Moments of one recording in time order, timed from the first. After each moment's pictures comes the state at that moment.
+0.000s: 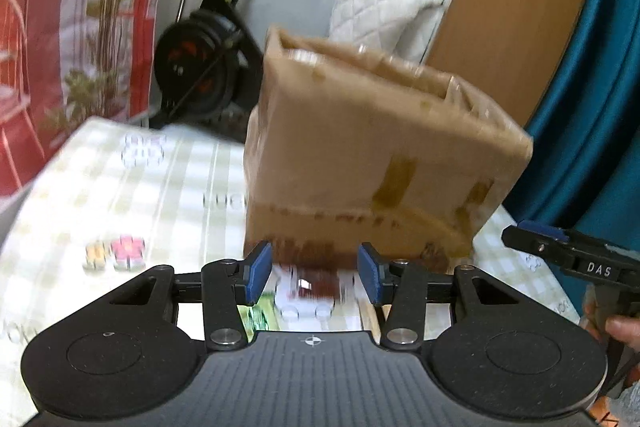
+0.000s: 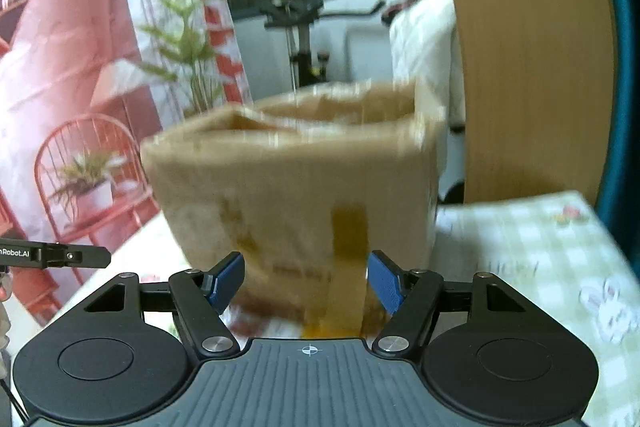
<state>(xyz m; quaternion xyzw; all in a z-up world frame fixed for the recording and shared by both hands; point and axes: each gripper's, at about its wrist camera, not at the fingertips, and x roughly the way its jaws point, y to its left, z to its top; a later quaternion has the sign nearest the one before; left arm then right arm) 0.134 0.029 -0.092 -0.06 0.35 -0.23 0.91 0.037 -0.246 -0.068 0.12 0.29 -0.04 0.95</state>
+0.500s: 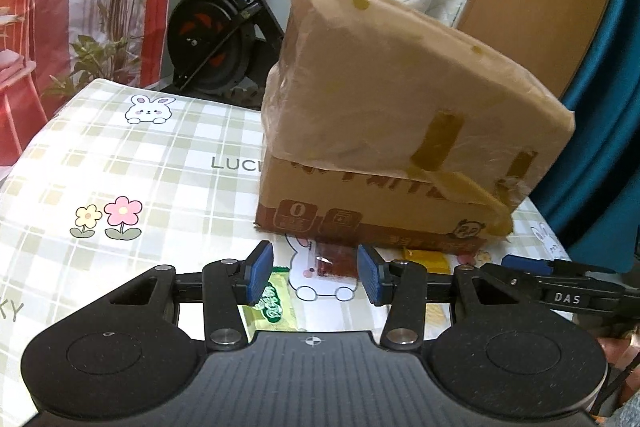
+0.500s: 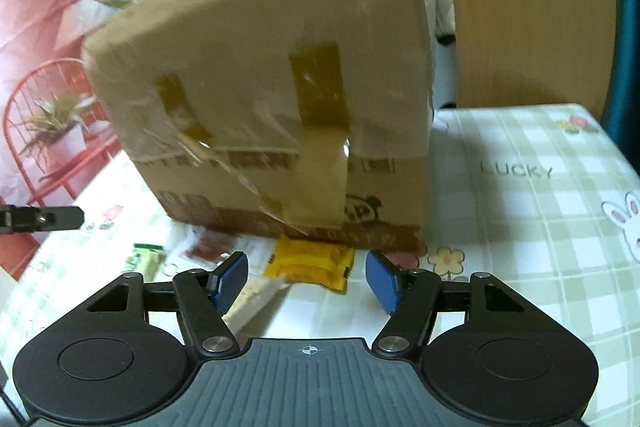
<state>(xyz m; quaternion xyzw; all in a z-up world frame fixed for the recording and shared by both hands) 0.150 0.033 -0.129 -0.07 0.38 -0.22 0.90 0.059 -0.246 -0.147 0.14 0.38 -0.06 0.91</state>
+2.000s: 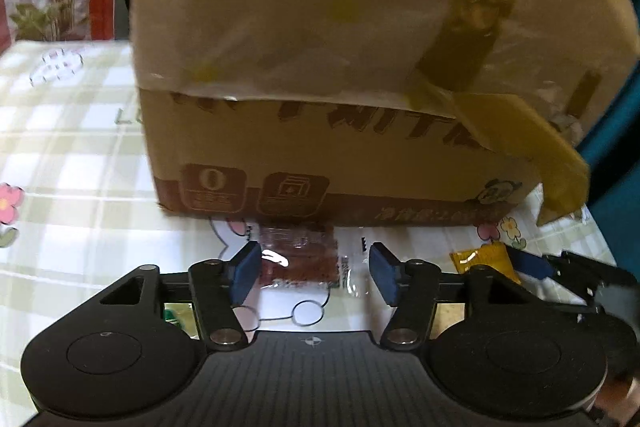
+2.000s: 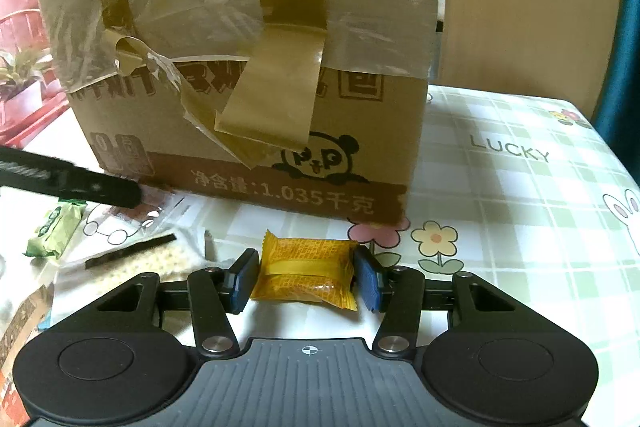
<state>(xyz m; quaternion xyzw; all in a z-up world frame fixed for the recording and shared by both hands) 0.208 -0.043 -0.195 -0.03 0.45 -0.26 0.85 0.082 -0.246 -0.213 0.08 0.40 -0.10 0.91</state>
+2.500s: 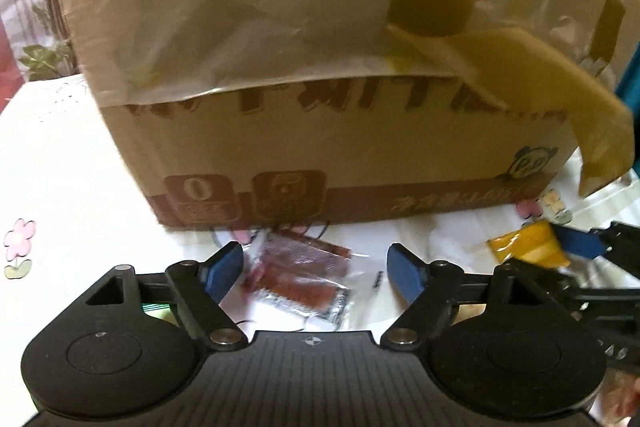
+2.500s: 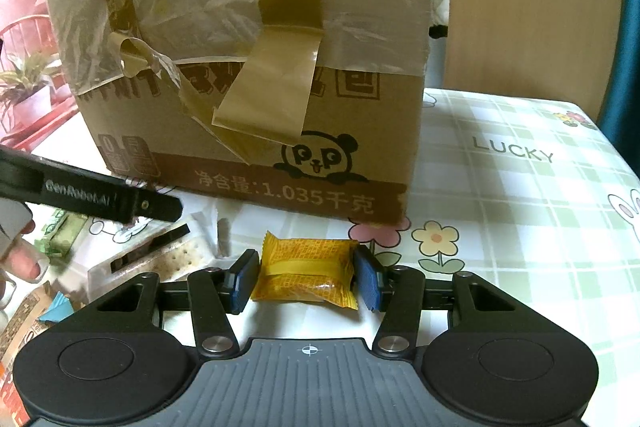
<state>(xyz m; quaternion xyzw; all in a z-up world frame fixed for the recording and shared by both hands) 0.199 -0.072 -0.203 0.07 0.44 -0.23 0.87 0.074 -0.251 -0.215 0.08 0.39 -0.09 0.91</state>
